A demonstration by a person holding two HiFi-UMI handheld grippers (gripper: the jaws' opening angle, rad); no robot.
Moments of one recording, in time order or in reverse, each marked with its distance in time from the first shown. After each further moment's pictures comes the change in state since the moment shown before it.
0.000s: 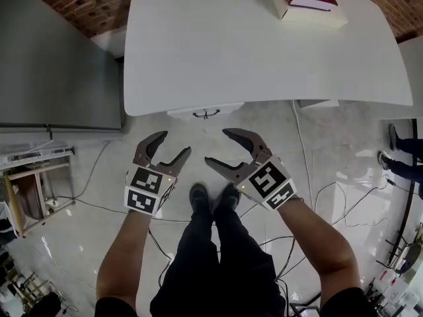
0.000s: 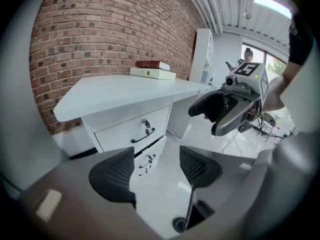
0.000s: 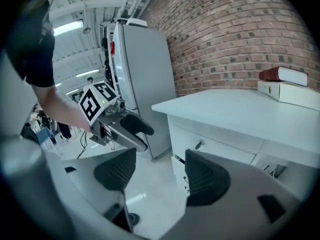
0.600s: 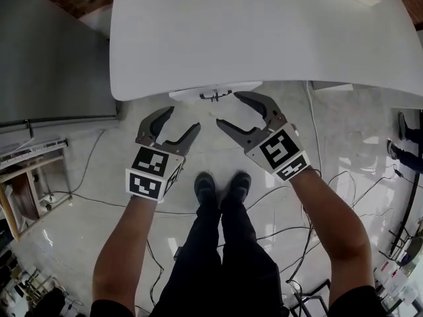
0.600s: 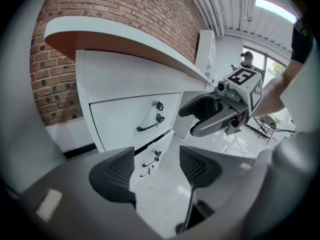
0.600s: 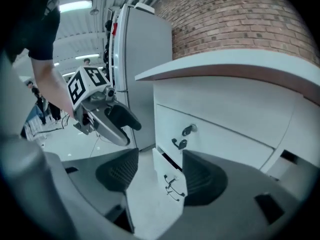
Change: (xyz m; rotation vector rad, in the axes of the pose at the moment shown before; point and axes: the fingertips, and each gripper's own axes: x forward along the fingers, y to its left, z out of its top) left arm 0.069 0.032 -0.038 -0.035 -0.034 -0.011; right arm 0.072 -0.066 -0.058 -0.130 0.032 -0.097
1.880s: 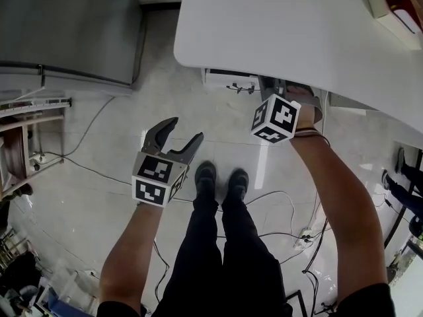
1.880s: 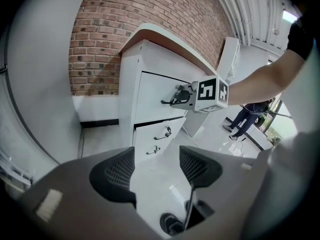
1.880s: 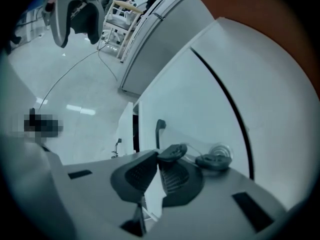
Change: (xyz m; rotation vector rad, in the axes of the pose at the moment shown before) left arm -0.058 0.023 -0.098 -0.250 0.031 0.113; right arm 0.098 -0.056 -0.032 -0.786 0.506 -0.243
